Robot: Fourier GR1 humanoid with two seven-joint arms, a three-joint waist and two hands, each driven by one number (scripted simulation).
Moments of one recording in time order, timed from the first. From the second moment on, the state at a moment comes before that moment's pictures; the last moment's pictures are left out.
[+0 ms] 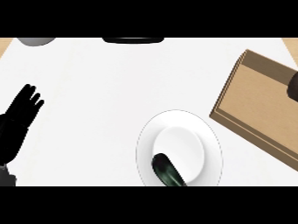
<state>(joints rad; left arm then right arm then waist) -0.04 0.21 0.22 -1.66 0.21 -0.12 0.29 -0.30 -0.55 -0.26 -1.98 0.66 0.46 0.16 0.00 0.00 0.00</state>
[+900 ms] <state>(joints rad) -0.04 0.20 0.22 -1.67 0.21 -0.12 0.31 -0.27 -0.51 -0.21 -1.44 0.77 0.34 -0.09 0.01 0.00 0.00</state>
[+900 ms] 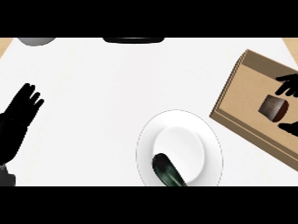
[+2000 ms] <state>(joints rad) -0.02 0.19 0.22 -1.68 0.20 -0.12 0.30 -0.39 -0.60 -0.71 -1.11 0.17 0.45 -0.18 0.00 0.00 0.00</state>
